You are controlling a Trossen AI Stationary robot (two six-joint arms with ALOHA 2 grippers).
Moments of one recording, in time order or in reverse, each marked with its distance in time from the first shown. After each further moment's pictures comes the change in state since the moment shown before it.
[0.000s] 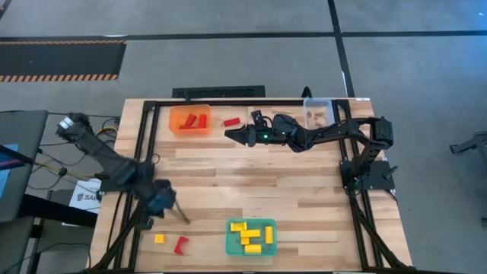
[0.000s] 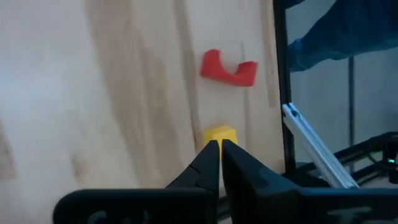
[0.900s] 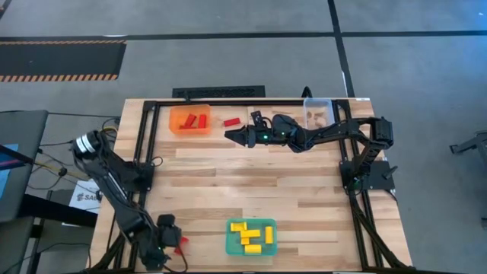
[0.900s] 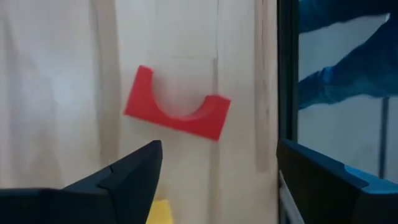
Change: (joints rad) left arm -0.350 0.479 0.000 0.467 -0.291 -0.396; right arm 0.003 0.000 0.000 -0.015 0.002 -0.020
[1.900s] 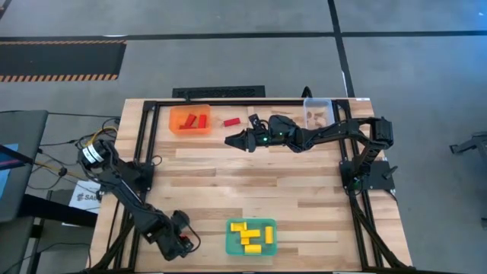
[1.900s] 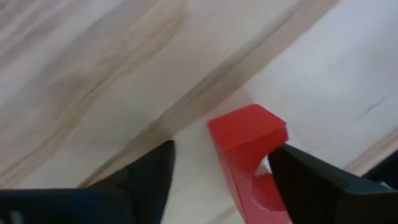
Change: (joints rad) left arm 0.122 0.148 0.005 -0.025 0.044 -0.785; right arm -0.003 0.000 0.000 -0.070 -0.091 -0.027
